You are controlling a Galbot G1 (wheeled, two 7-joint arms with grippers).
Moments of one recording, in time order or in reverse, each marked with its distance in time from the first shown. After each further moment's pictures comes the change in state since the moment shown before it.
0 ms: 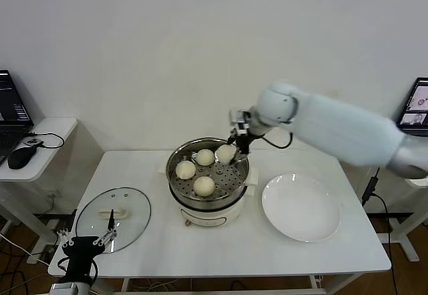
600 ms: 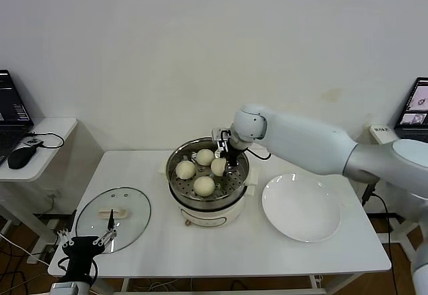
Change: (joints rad) left arm -0.010 0.000 -0.001 0.012 -0.003 -0.001 0.000; right arm -0.096 0.111 -0.005 -0.148 -0.116 0.002 0.005
